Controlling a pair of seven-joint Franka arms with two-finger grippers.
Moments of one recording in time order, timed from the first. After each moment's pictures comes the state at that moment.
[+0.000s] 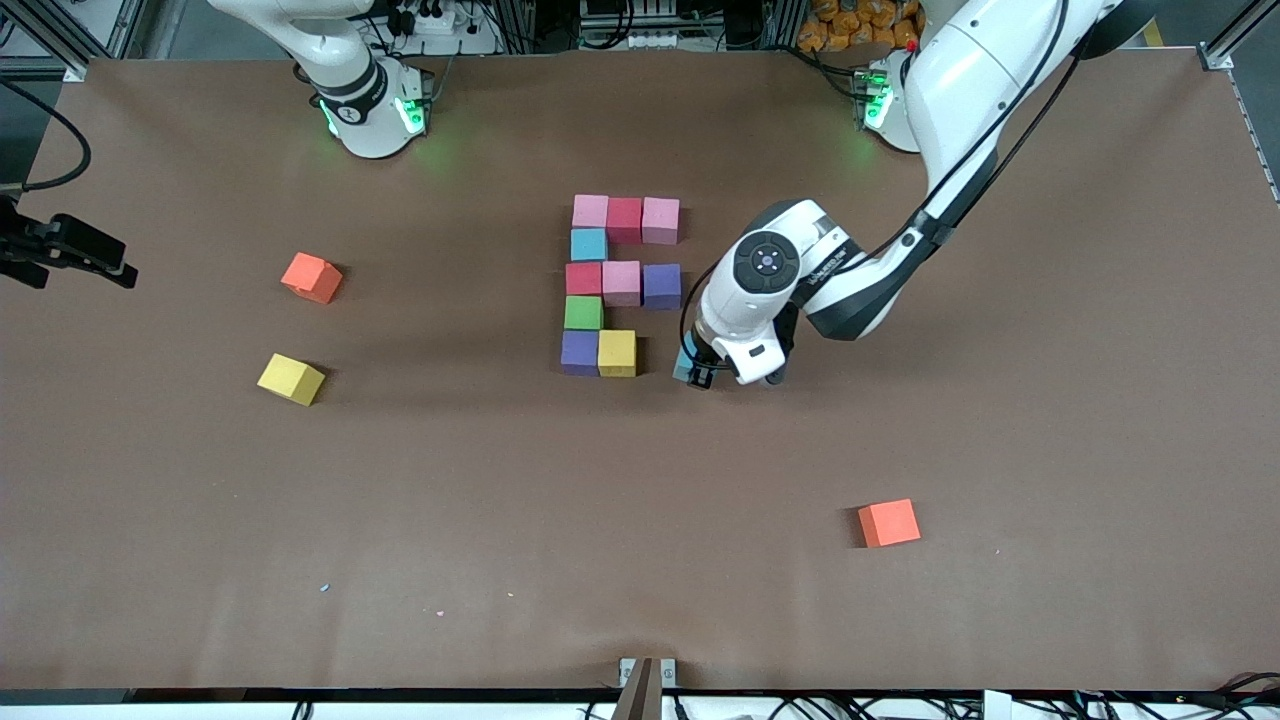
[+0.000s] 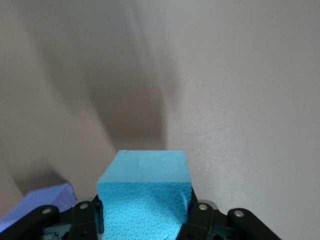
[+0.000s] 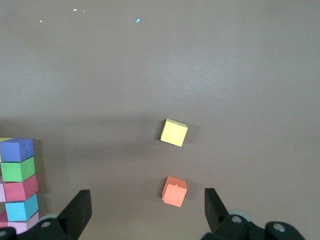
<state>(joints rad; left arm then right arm) -0.14 0.67 -0.63 -1.73 0.32 2.33 -2.23 -0.01 0.06 -0.05 -1.47 0.02 1.52 -0.04</state>
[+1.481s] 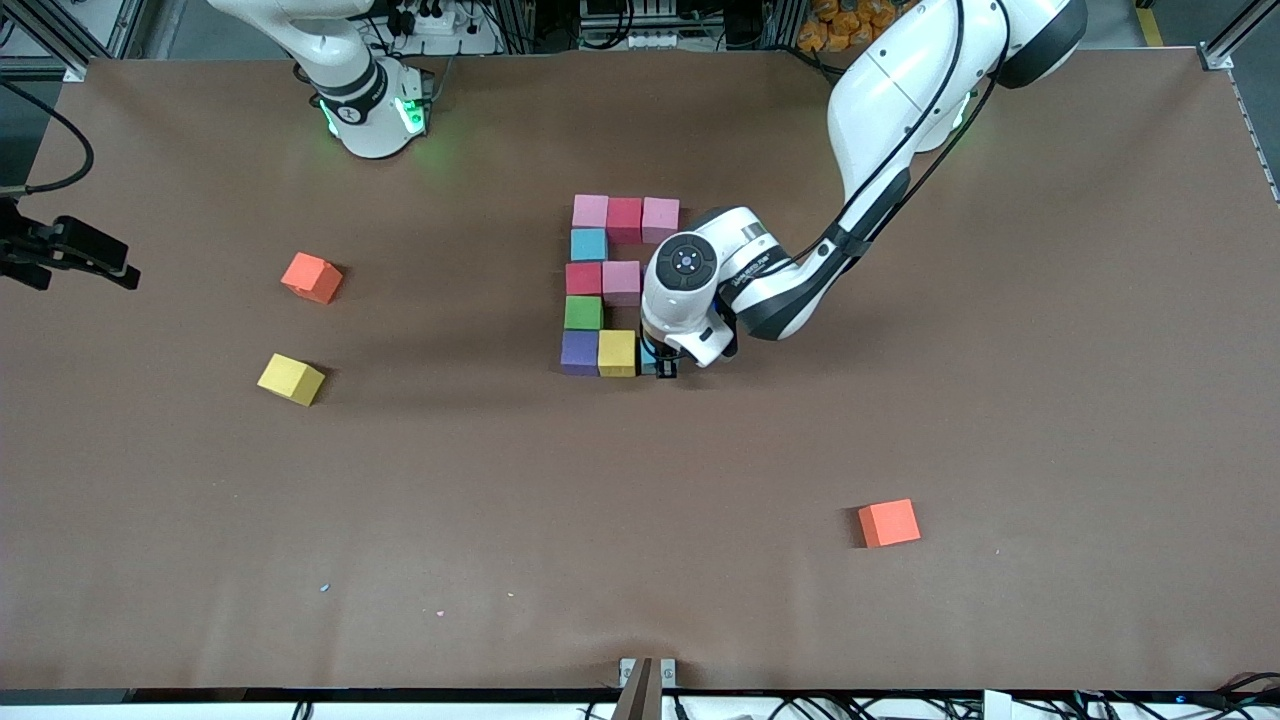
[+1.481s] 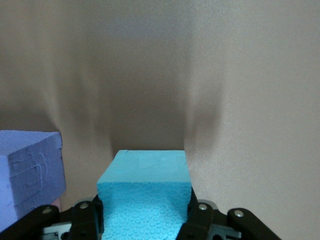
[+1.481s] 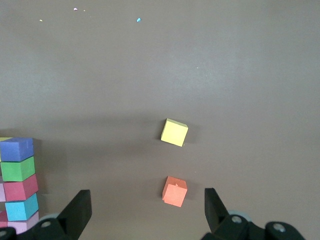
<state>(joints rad) -0.38 0.79 -0.48 -1.61 0.32 2.33 -2.56 -0.01 0.06 -0.05 -1.47 0.02 1.52 -0.04</state>
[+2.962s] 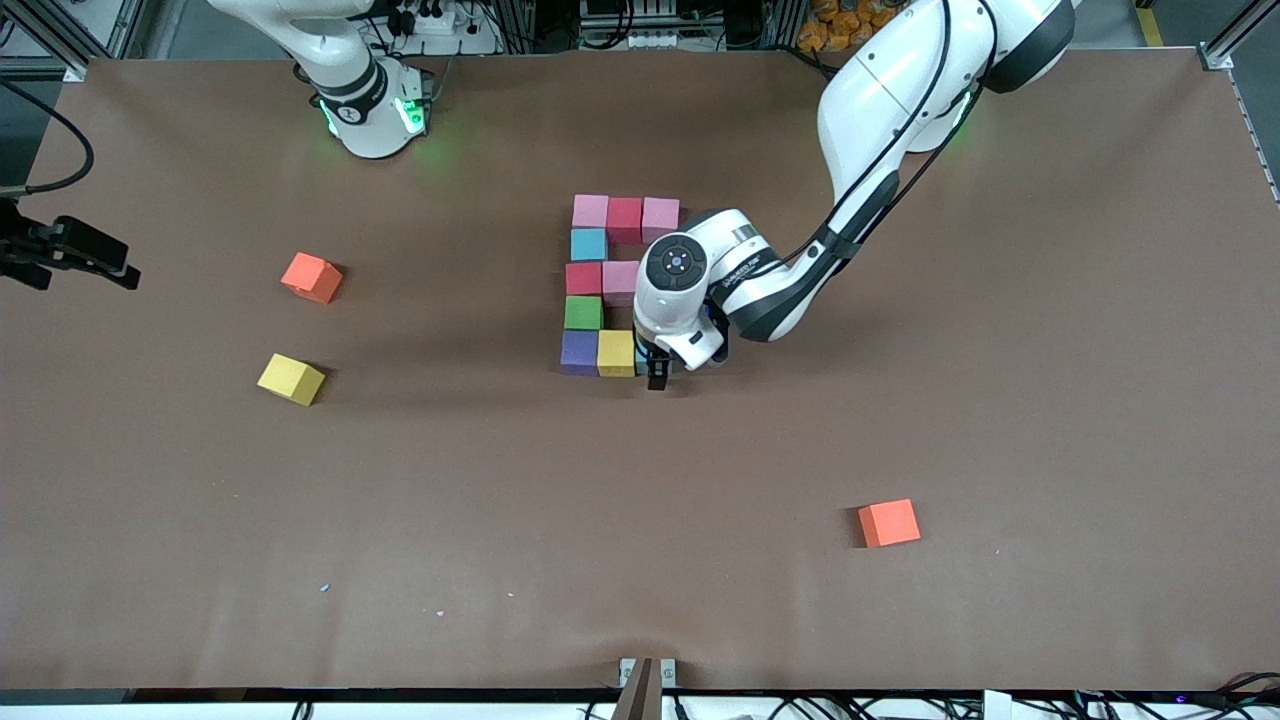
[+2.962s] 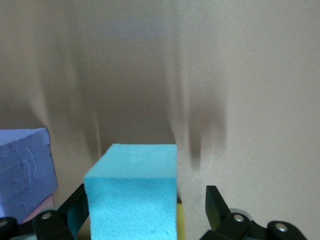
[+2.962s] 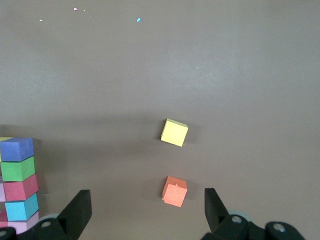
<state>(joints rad) -0.42 0.81 -0.46 -1.56 0.32 2.33 -2.50 -0.01 0.06 -0.05 -1.47 0.02 1.52 -0.04</state>
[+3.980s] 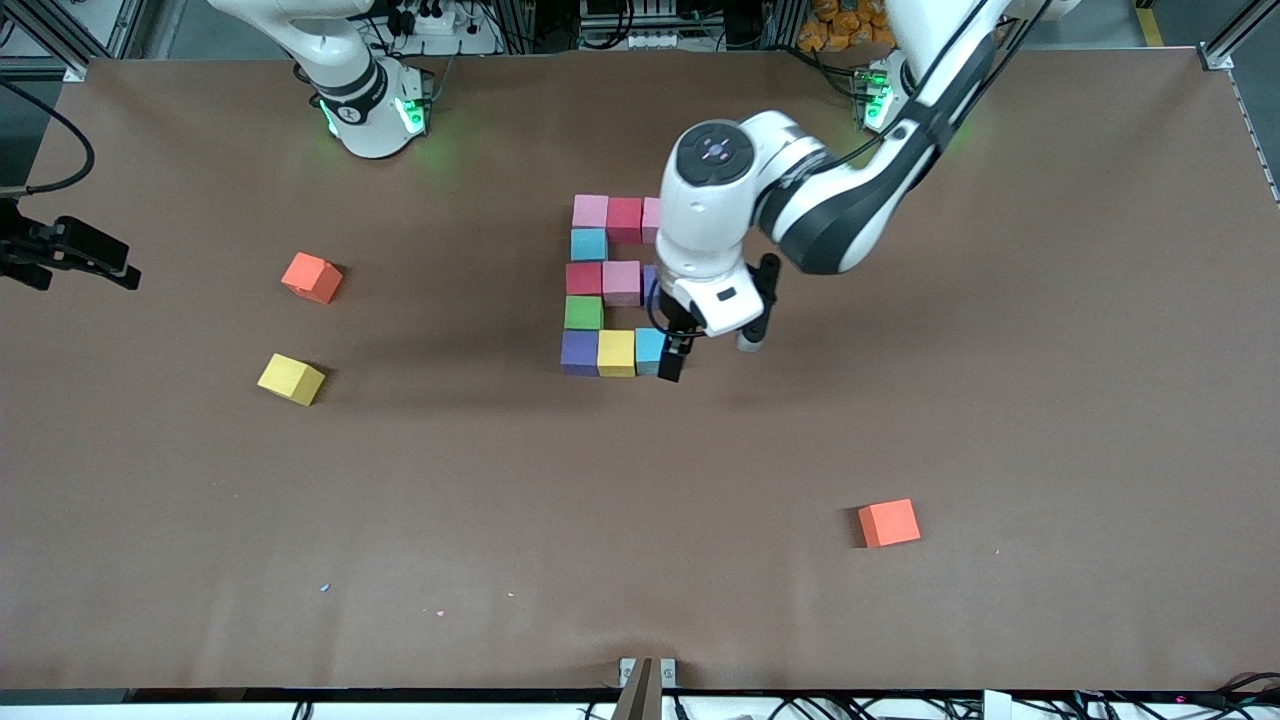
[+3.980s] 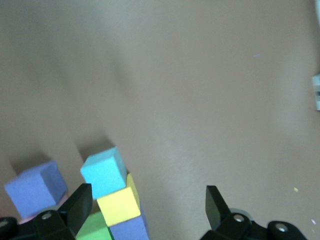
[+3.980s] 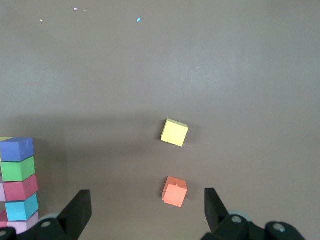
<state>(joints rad) -0.33 0.48 -0.46 -1.53 0.32 2.12 -2.07 -0.01 0.06 -0.05 -1.47 0.02 1.52 -0.04</state>
